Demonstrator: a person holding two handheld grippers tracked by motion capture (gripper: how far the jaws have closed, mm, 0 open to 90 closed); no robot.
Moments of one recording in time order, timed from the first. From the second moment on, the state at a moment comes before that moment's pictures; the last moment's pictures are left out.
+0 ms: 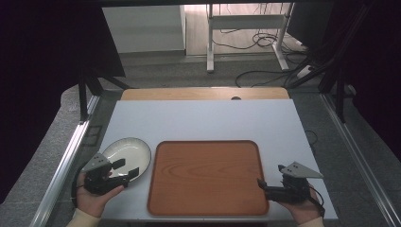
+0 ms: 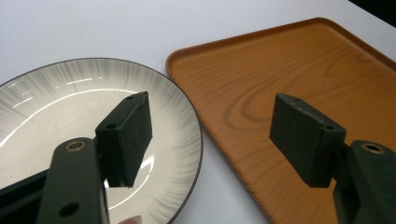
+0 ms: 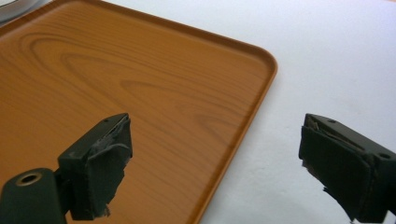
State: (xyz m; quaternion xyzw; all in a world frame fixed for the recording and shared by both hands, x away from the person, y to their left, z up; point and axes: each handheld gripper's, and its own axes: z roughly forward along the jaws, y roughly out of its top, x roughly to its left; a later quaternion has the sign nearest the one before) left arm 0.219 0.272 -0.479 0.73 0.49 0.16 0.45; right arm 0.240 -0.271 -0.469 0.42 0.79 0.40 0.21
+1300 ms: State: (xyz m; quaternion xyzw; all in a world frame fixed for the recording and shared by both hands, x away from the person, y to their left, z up) left arm 0.220 0.269 -0.477 0.74 0.48 0.16 0.45; right arm 0.237 -0.274 -0.471 0.41 0.79 0.40 0.21
